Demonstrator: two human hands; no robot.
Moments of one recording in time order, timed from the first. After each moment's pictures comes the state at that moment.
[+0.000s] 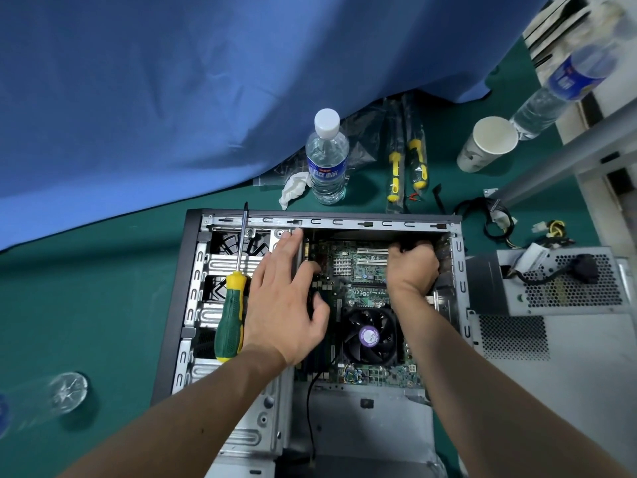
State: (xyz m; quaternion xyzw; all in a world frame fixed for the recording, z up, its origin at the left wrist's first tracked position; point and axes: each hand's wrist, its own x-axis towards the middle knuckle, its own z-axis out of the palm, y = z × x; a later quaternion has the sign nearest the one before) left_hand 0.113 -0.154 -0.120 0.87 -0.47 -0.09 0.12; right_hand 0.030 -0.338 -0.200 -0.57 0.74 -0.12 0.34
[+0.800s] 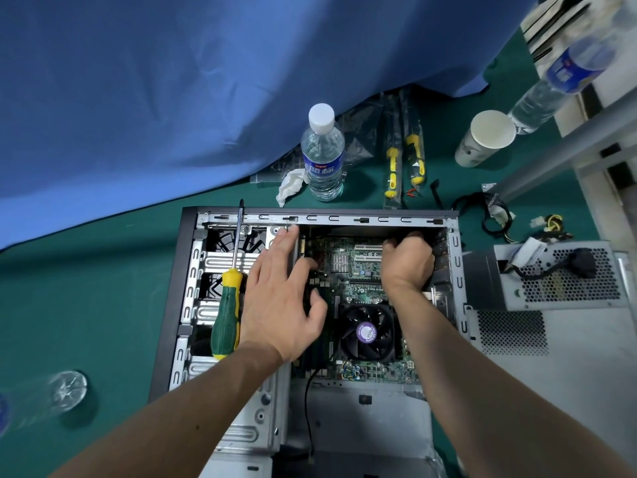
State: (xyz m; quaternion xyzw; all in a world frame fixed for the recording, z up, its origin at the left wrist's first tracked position) left_hand 0.114 -0.154 -0.121 0.87 -0.47 -0.08 0.12; right_hand 0.031 -0.338 -0.197 -0.65 0.70 -0.07 0.28
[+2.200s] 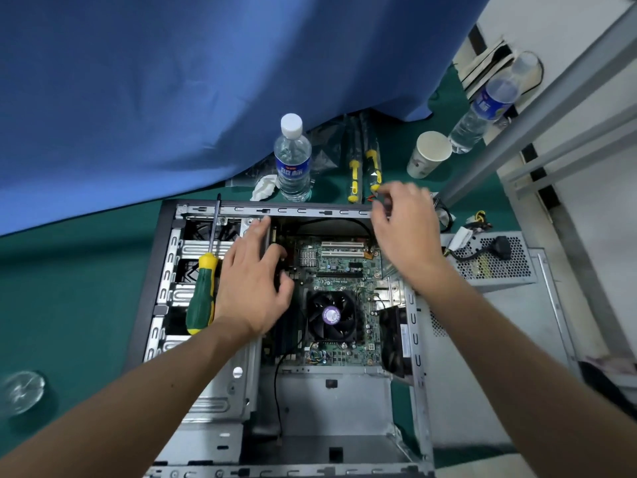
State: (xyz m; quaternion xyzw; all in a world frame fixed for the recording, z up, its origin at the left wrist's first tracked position) left_hand 0.112 -0.153 -0.119 0.87 -0.47 -0.06 0.15; right_hand -0.010 -0.355 -0.062 -0.87 0.43 -0.11 0.21
